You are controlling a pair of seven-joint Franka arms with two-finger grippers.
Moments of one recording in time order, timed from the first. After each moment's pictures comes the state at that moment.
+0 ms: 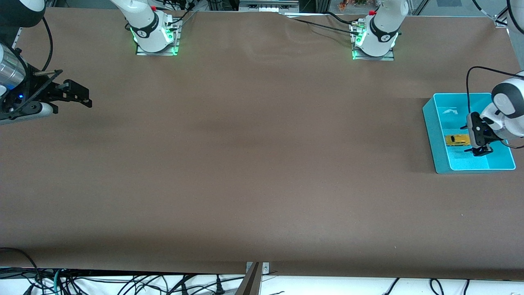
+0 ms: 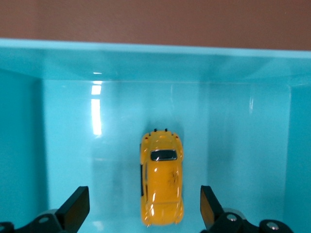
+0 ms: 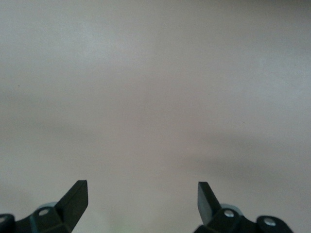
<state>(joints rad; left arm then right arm) 0.39 0.40 0.11 -2.00 -0.02 2.33 2.03 -0.04 0.04 0.08 -1.64 0.04 1.63 -0.15</state>
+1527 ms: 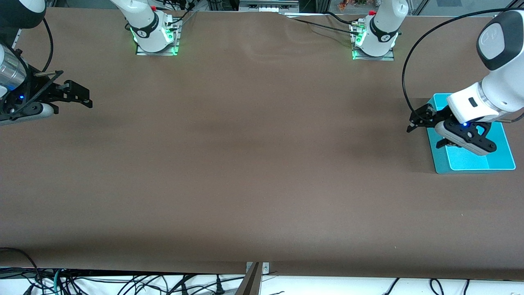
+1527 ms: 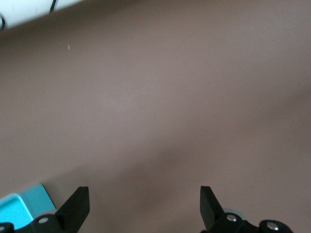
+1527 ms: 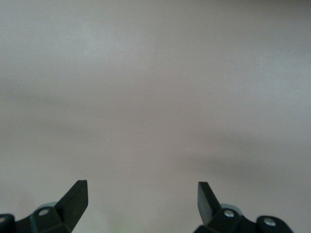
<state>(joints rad) -0.10 0.08 0.06 -1.75 -0.18 1.84 0.37 -0.04 0.05 0.08 -1.64 0.04 1.63 -0.15</state>
